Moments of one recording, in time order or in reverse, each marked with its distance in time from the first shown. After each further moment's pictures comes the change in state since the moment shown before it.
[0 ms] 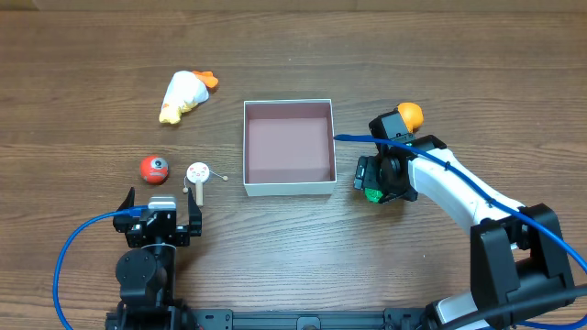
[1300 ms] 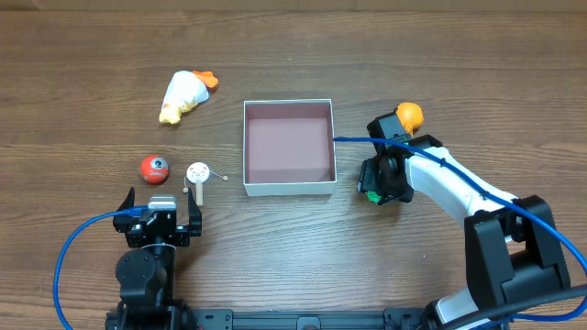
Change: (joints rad) left arm 0.000 0.000 0.000 0.000 0.000 0.000; right arm 0.000 0.037 0.000 -0.006 -0.001 -0.001
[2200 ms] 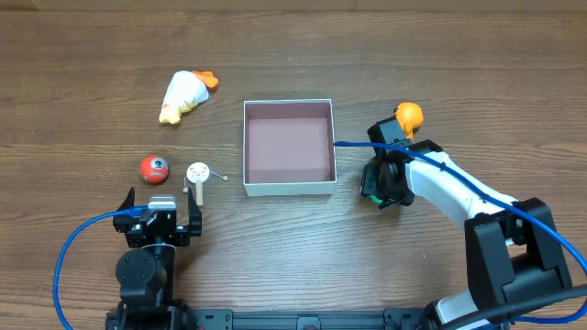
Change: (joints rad) left arm 0.000 0.000 0.000 0.000 0.000 0.000; right arm 0.000 -0.011 -0.043 0.029 0.007 -0.002
